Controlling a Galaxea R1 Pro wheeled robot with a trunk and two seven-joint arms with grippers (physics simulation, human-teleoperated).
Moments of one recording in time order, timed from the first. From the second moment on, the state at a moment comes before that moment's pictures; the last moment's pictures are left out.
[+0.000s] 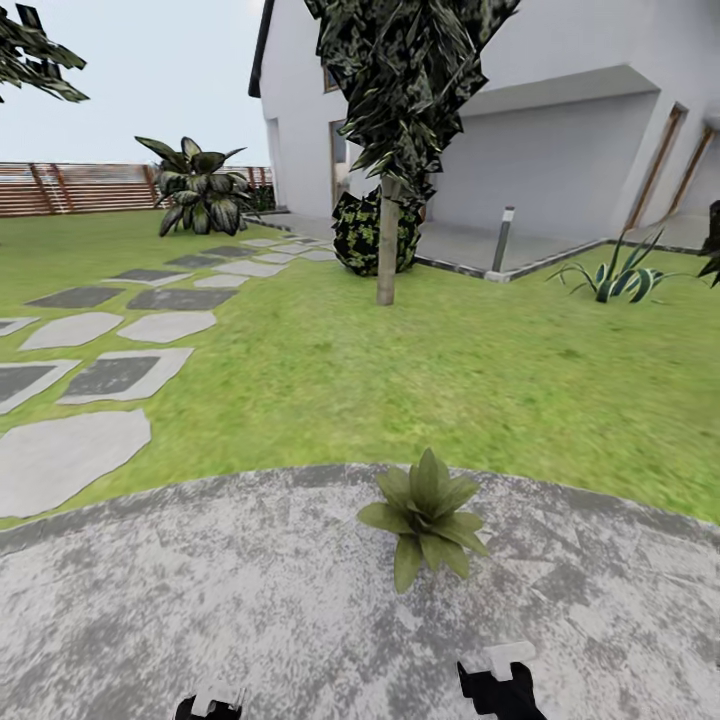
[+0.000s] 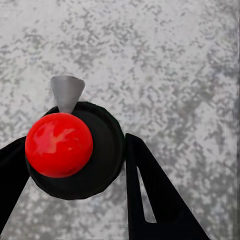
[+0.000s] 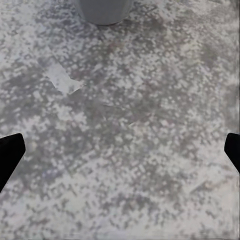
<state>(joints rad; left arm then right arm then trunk) -0.39 0.06 0.10 -0.13 -0.19 -0.33 -0.16 -0.46 -0.02 0.09 -0.09 0.02 -0.36 -0.02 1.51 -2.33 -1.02</state>
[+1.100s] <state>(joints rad) -0.39 0.06 0.10 -0.13 -0.19 -0.33 -0.16 -0.46 -0.02 0.09 -0.09 0.02 -0.36 -0.02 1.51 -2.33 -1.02</state>
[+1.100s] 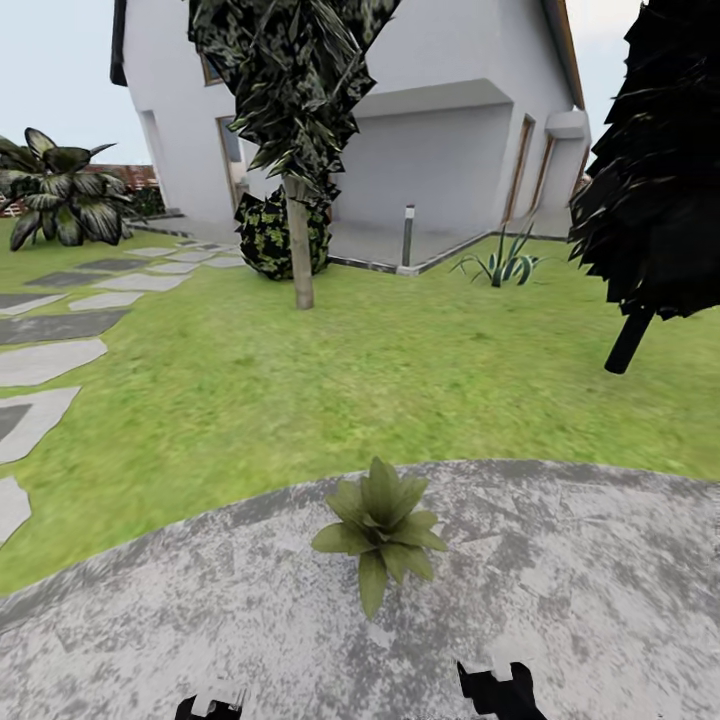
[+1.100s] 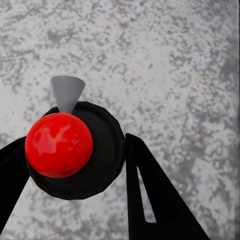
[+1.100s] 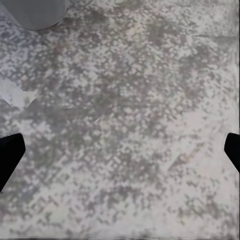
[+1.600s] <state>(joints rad) -0.39 0.06 0.10 -0.13 -0.19 -0.33 -0.16 -0.46 -0.02 0.09 -0.09 0.02 -0.36 -0.02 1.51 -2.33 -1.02</state>
